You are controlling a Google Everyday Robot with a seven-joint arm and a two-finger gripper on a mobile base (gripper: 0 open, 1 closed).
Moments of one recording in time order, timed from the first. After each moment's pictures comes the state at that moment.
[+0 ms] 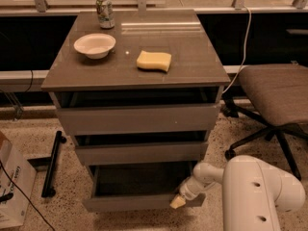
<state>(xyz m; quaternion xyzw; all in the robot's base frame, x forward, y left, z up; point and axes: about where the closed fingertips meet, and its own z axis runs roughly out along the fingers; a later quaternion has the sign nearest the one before) 0.536 -0.126 0.170 -0.51 0.82 0.23 0.11</state>
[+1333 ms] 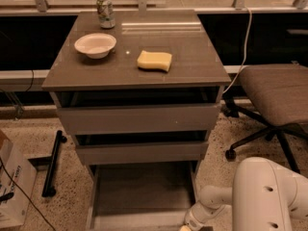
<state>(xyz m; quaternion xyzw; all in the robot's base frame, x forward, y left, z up) 0.396 -0.131 0.162 -0.41 0.86 0.29 0.00</state>
